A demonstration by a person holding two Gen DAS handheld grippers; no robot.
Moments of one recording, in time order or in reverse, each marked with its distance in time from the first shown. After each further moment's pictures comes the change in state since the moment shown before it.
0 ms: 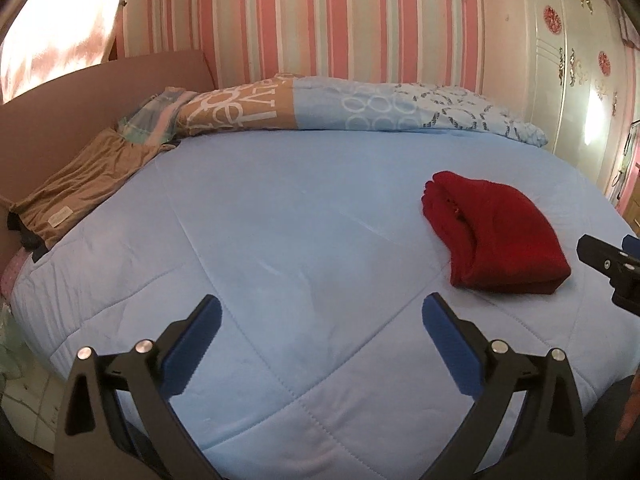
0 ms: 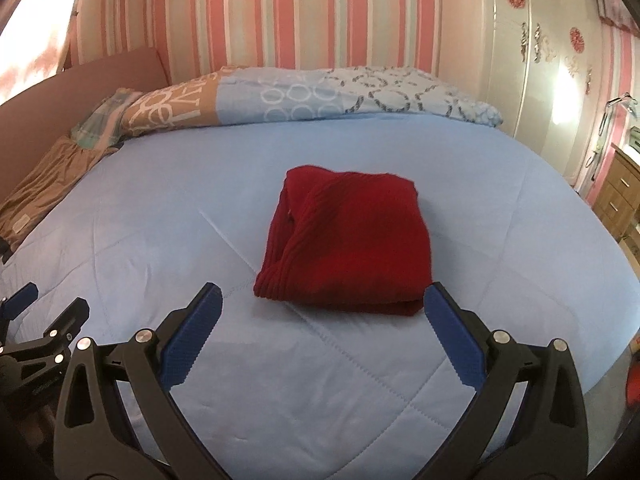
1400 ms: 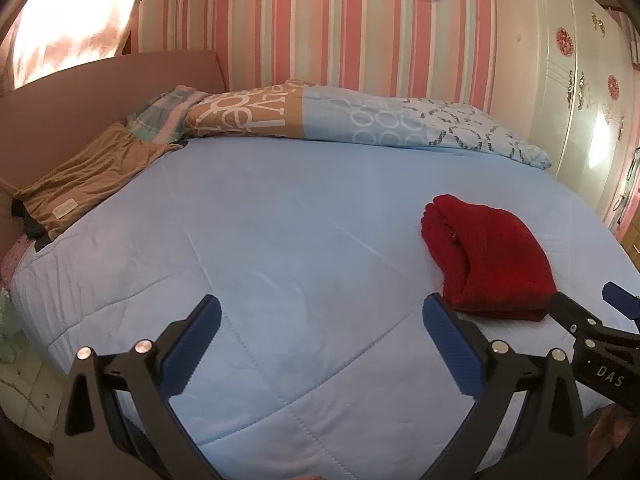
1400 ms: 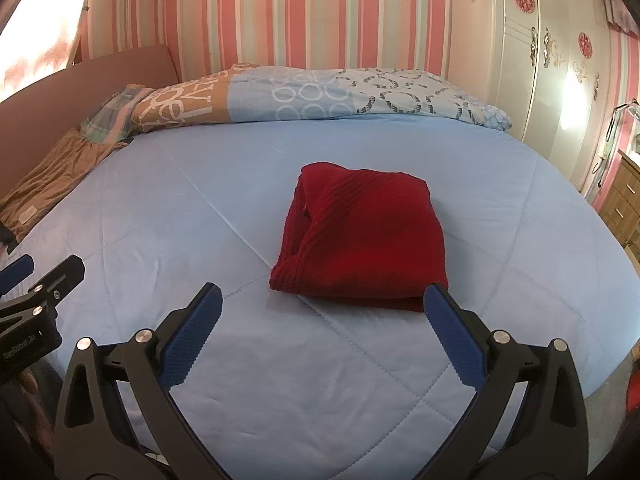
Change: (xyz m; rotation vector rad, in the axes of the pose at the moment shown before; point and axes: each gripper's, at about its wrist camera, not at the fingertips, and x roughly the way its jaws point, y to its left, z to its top) left arm -0.017 -0.002 0.014 -0.066 -0.031 0.019; right arm 0.004 0.014 -0.005 -0.025 0.012 0.030
